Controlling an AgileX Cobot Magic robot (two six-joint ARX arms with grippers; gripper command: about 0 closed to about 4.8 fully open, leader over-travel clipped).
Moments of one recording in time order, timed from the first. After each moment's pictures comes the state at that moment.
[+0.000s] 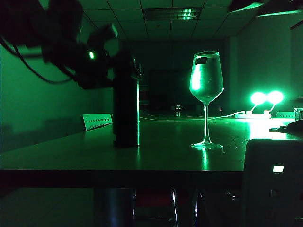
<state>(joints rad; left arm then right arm) -0.38 1.78 1.09 0.49 0.24 -0.06 0.14 1.12 0.85 0.22 -0.31 -0.13</state>
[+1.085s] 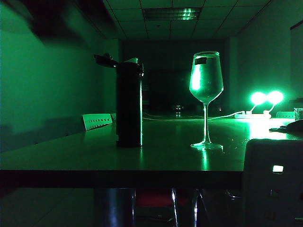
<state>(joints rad) -0.38 1.21 0.91 0.05 0.30 -0.04 0.15 0.97 0.86 0.10 -0.31 -0.12</state>
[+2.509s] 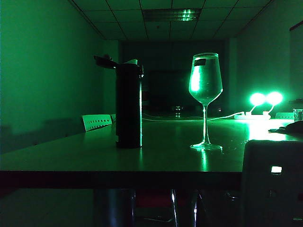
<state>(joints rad) -0.37 0.01 0.68 -0.89 0.16 -0.21 0.15 0.01 0.68 -0.78 -0.34 -0.02</state>
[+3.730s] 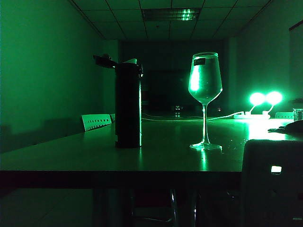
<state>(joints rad) -0.30 0.01 0.01 -0.08 -0.03 -0.22 0.15 0.00 0.01 -0.10 -0.08 0.09</state>
